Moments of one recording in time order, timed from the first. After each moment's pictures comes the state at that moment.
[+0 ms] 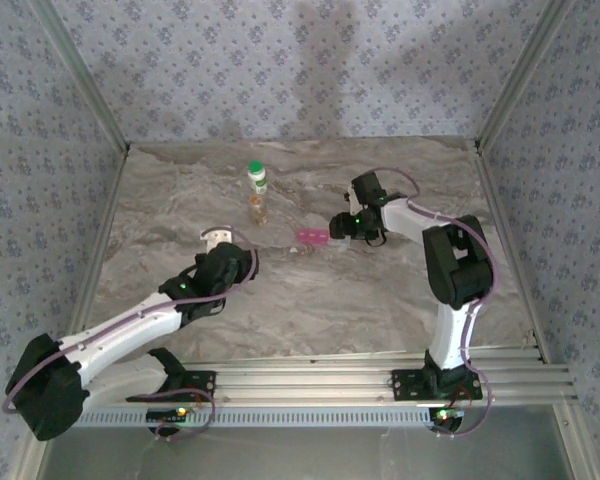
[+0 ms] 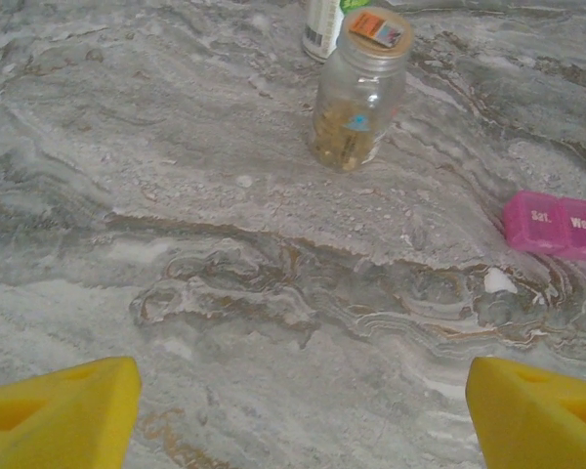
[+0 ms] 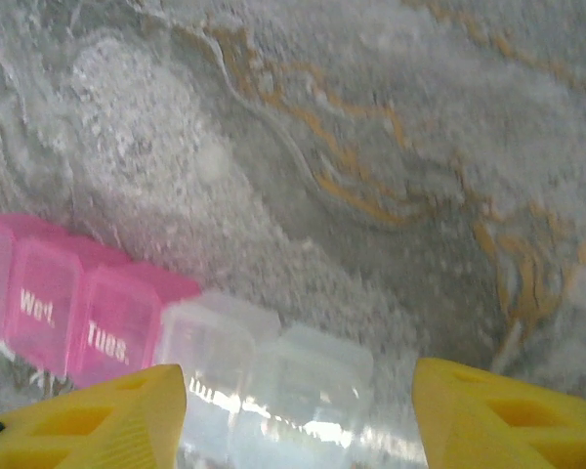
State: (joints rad) left arm -0.76 1.05 0.59 -0.25 -0.52 -0.58; right arm 0.36 1.89 1.24 -0.46 -0.22 0.30
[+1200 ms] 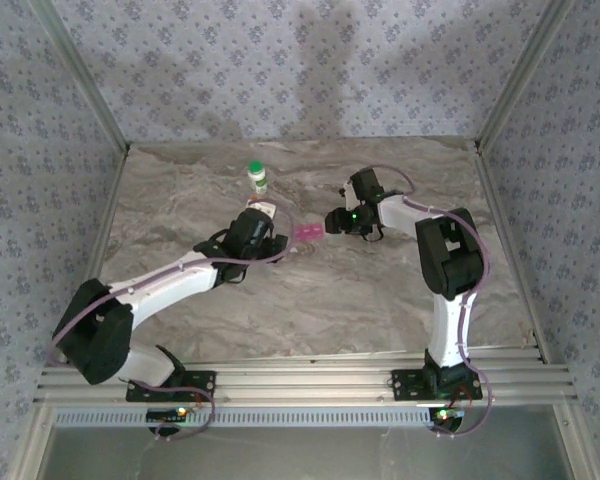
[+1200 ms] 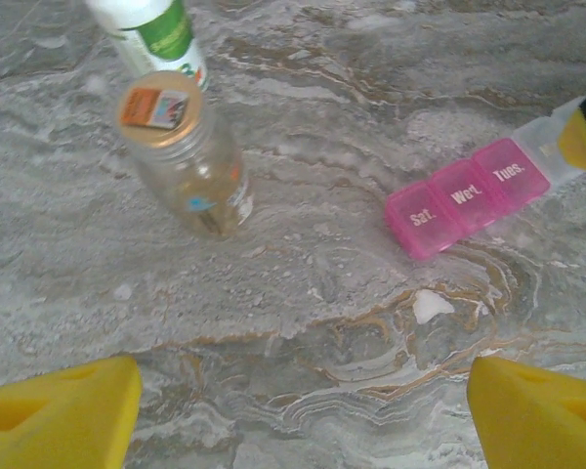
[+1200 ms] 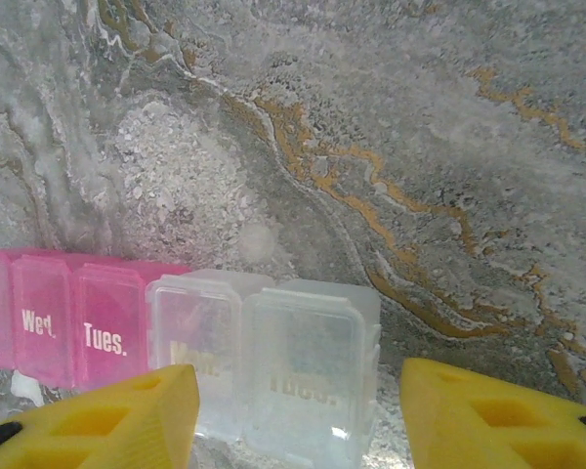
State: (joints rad) left arm -0.72 1.42 0.89 -0.21 -0.32 -0.21; right arm 0.35 2.00 1.32 -0.40 -0.31 0.26
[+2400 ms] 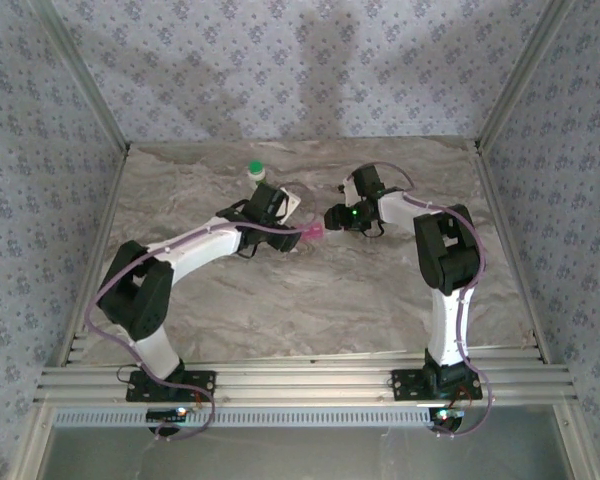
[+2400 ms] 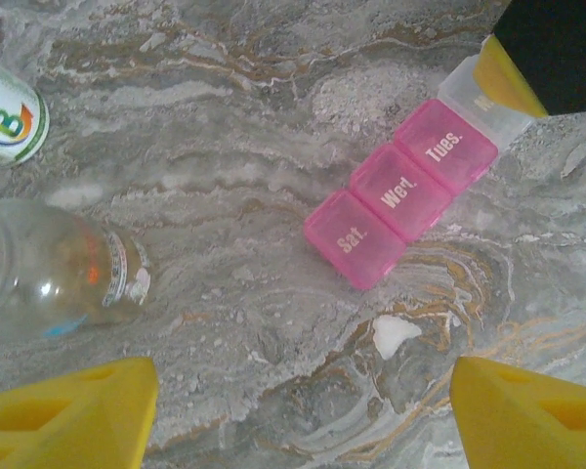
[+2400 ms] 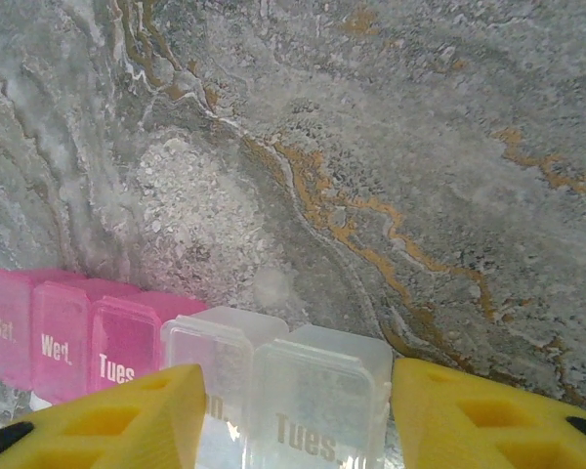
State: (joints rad) left arm -0.65 1.72 1.20 -0.38 -0.09 0.05; right arm 0.33 2.05 1.37 -0.39 -0.37 0.23
